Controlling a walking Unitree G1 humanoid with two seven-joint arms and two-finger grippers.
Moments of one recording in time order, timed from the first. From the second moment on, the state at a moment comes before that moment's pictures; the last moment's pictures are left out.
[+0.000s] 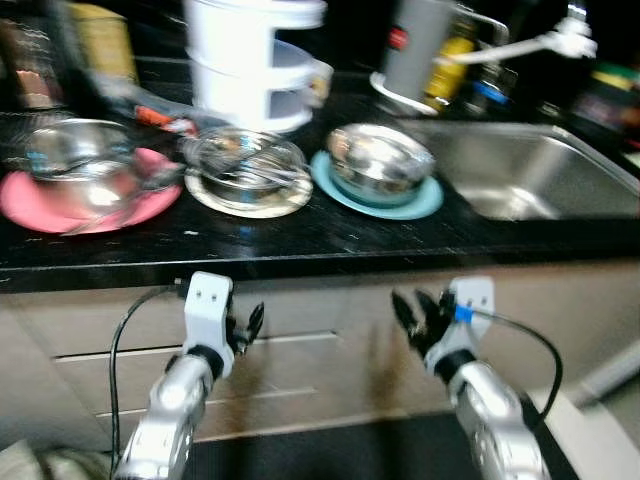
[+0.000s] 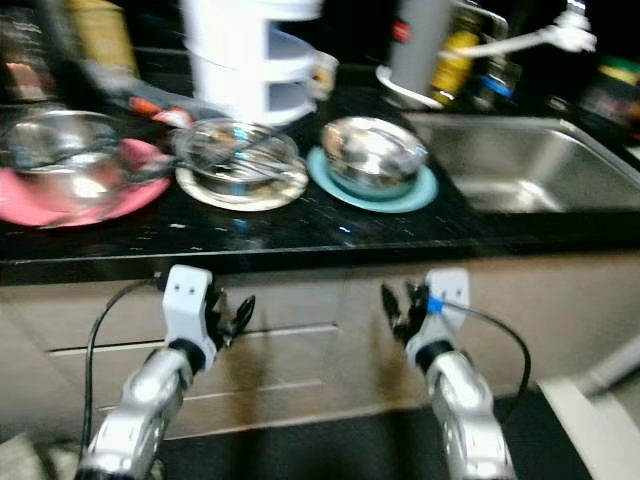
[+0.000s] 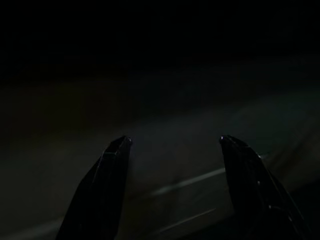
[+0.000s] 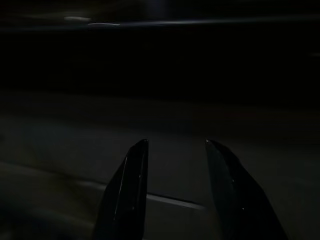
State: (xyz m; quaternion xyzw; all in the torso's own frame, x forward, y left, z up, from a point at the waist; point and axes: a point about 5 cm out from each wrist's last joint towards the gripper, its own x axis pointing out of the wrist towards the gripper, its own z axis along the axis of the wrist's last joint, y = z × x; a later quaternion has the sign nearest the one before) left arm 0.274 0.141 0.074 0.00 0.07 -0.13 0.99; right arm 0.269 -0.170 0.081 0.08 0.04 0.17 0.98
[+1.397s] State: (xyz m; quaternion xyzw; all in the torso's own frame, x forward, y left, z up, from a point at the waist) left arm 0.272 0.114 0.094 -0.08 0.06 -0.33 0.94; right arm 0.268 -0.162 0.107 0.23 -0.02 0.29 0.93
